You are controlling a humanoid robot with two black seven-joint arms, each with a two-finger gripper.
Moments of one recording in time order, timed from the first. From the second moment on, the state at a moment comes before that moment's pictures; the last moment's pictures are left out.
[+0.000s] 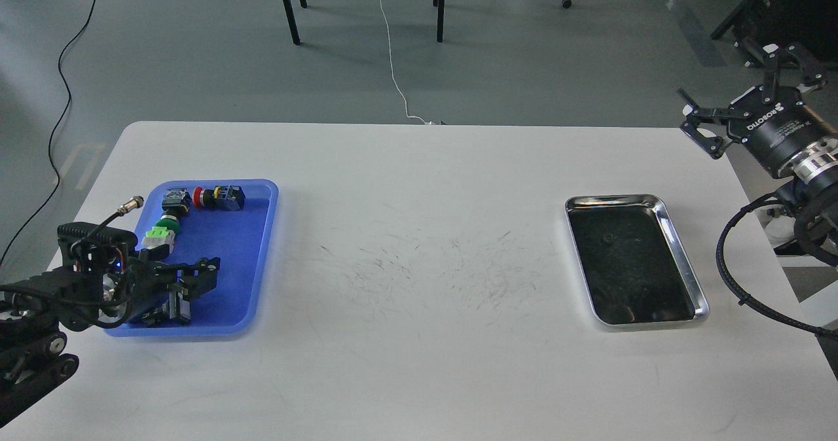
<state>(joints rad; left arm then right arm) -0.31 0.78 -0.69 -1.27 1.96 -0.14 -0.01 0.56 -0.60 1.06 0.87 0.26 0.49 -0.14</state>
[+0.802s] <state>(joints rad) -0.32 0.75 -0.66 -1.23 1.99 -0.13 -0.01 0.56 -0.61 1.06 0.87 0.26 0.49 -0.14</state>
